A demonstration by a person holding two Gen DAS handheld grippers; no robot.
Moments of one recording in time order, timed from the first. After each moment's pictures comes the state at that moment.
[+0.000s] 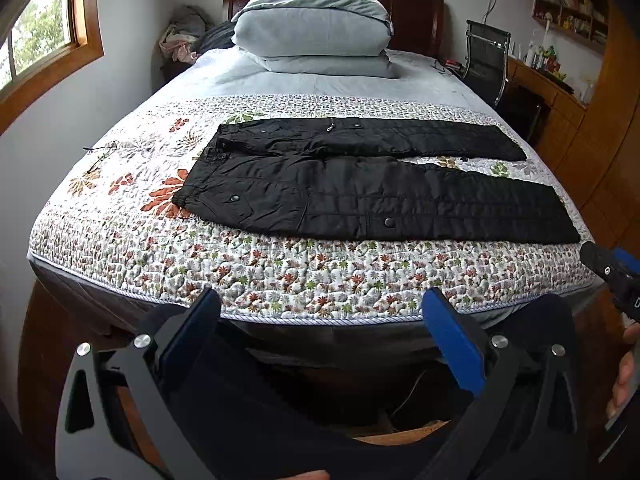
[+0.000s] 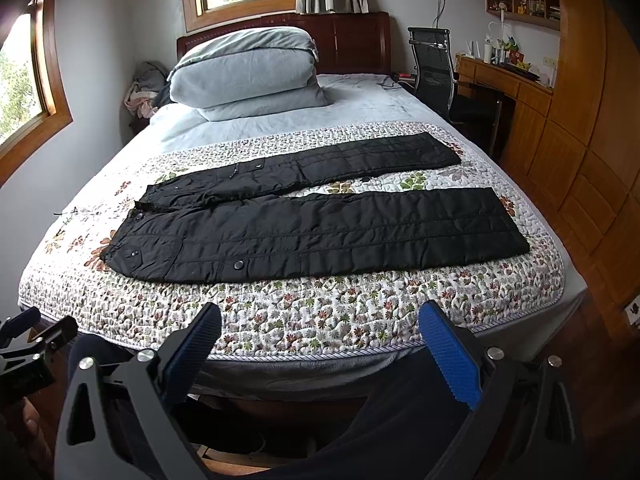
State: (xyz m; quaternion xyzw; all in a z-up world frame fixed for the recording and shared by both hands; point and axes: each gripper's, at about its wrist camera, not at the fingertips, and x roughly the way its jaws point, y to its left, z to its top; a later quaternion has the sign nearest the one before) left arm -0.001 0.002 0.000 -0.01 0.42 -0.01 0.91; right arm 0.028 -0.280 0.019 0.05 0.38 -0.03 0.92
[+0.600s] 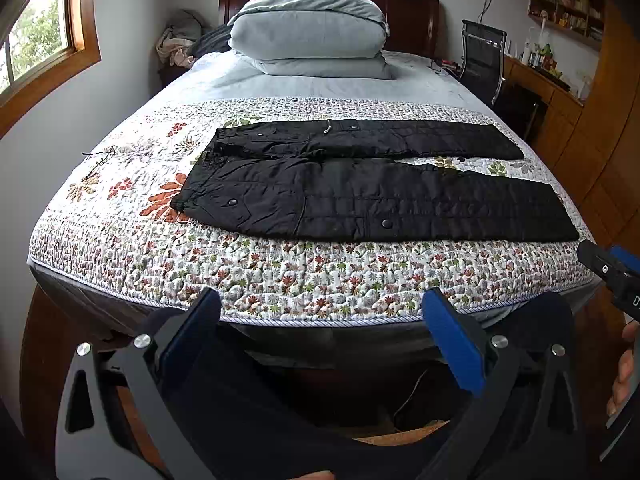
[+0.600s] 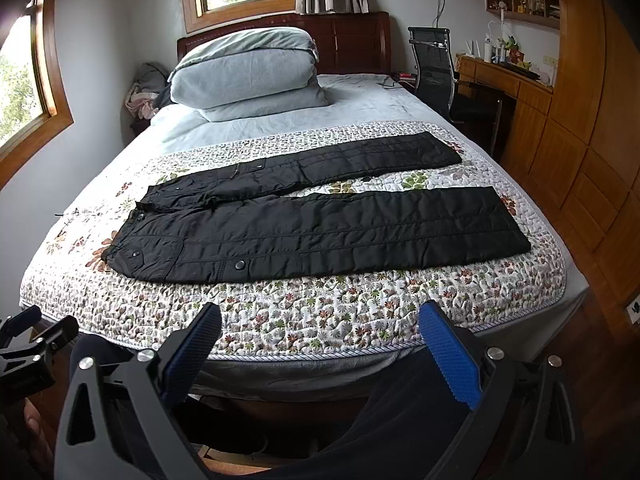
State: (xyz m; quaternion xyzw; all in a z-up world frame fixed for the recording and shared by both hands) left arm -0.002 0.000 0.003 -0.01 0.42 -0.02 0.91; right arm 0.027 -0.281 0.019 0.06 0.38 -0.03 0.92
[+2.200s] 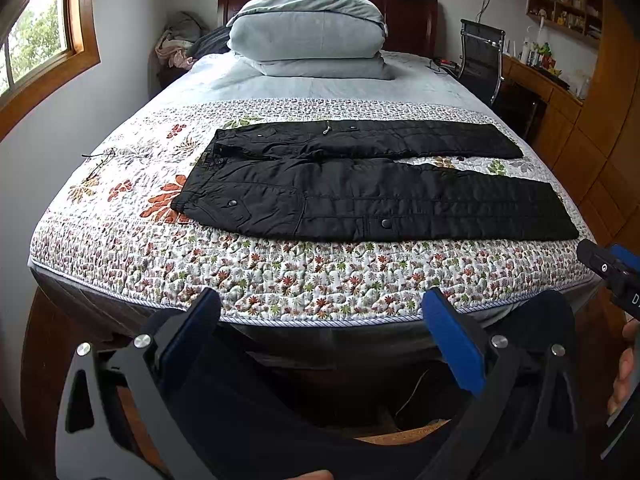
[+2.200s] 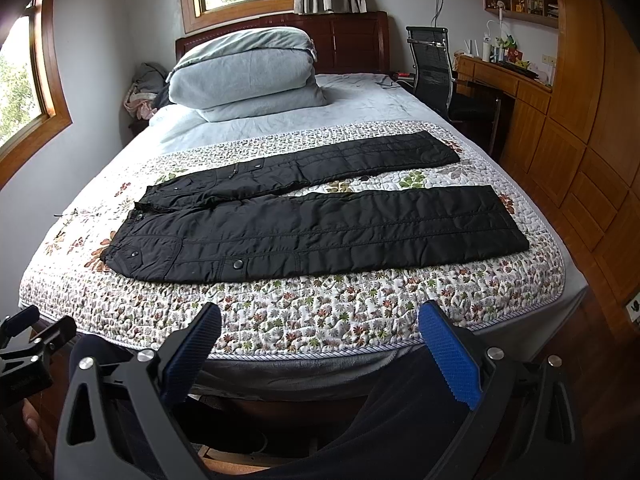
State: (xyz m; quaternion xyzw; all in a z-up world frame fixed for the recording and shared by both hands) left arm -0.004 -0.001 0.002 0.00 0.42 -0.02 0.91; right arm 0.026 -0.283 0.016 0.06 0.38 -0.03 0.92
